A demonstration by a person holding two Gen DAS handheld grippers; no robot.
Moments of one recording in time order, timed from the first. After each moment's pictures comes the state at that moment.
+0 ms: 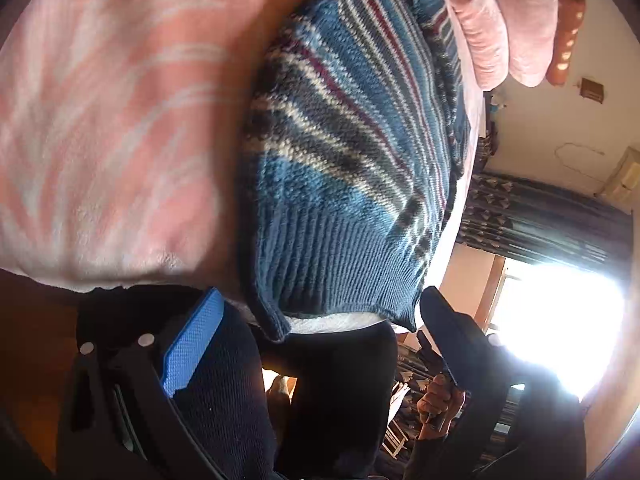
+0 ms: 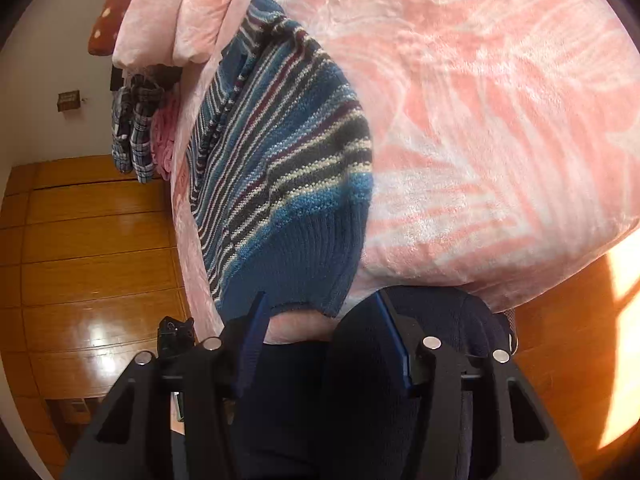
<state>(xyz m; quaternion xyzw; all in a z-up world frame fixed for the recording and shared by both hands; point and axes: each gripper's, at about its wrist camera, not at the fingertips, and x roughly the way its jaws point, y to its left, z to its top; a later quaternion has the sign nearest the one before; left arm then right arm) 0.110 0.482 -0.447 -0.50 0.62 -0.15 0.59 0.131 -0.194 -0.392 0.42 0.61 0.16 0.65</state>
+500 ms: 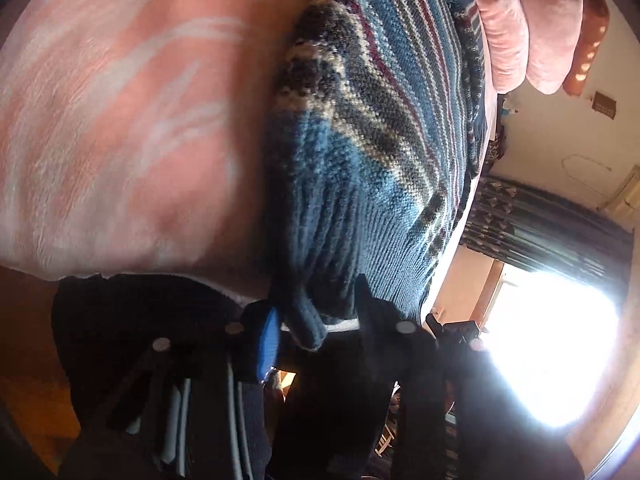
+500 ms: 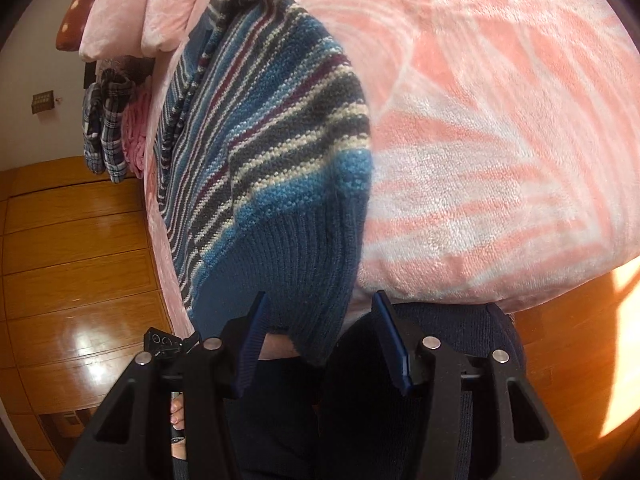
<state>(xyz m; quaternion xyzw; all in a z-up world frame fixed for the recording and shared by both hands) 0.100 0.475 -0.472 -0.51 0.63 -0.14 0.56 0.148 -0.159 -0.432 0.41 0.64 0.13 0.64</state>
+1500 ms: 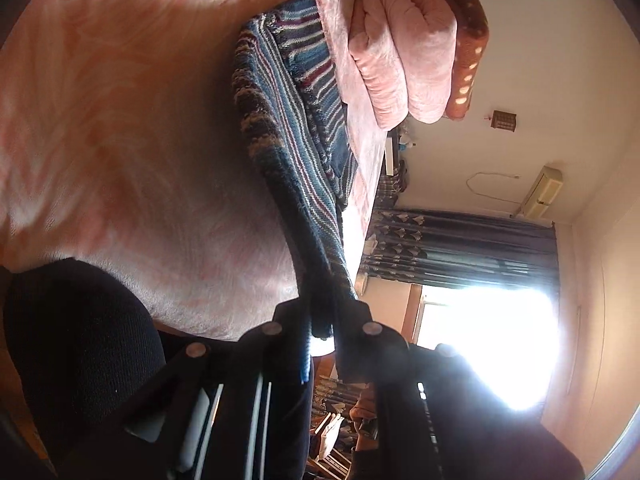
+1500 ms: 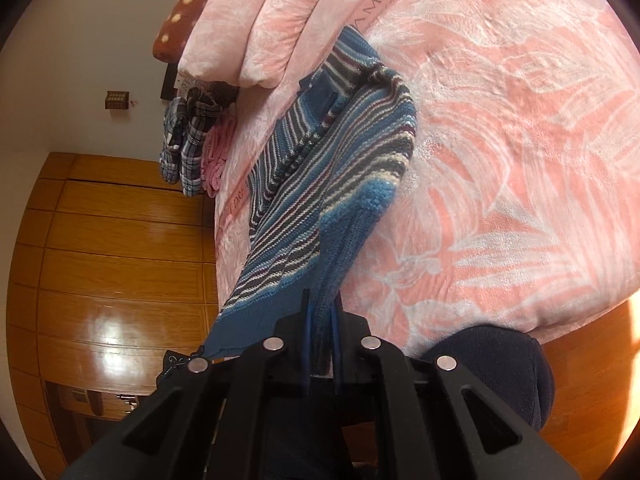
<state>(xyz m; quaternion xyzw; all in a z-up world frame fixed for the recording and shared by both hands) 0.072 0.509 -0.342 -0.59 0.46 -0.22 0.63 0.147 -0.172 -0.309 0.43 0.52 0.20 0.71</state>
